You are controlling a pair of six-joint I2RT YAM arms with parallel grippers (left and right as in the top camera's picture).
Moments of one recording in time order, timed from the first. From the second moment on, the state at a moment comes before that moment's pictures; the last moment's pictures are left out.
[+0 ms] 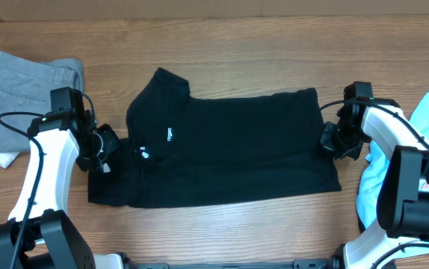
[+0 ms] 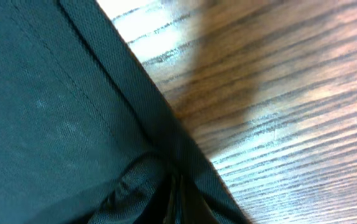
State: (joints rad) left arm 0.22 1.56 1.08 -0.95 0.16 -0.38; right arm -0.11 1.85 1.13 -0.85 -0.09 0.33
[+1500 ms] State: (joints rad) left arm 0.08 2.21 1.70 -0.58 0.35 -0.04; right arm -0.11 1.85 1.42 -0.98 -0.22 0.31
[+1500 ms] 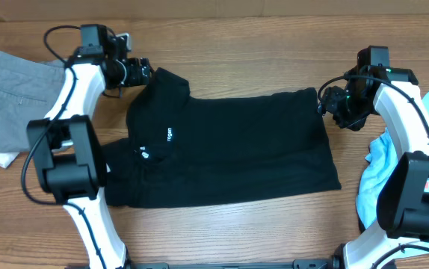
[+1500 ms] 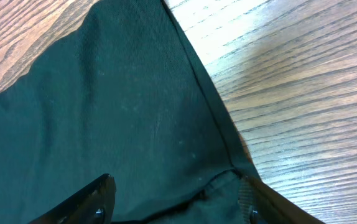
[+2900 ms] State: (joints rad) left arm 0.07 2.28 1.74 -0.84 0.27 -0.32; right arm -0.06 2.13 1.43 -0.34 -0.18 0.25
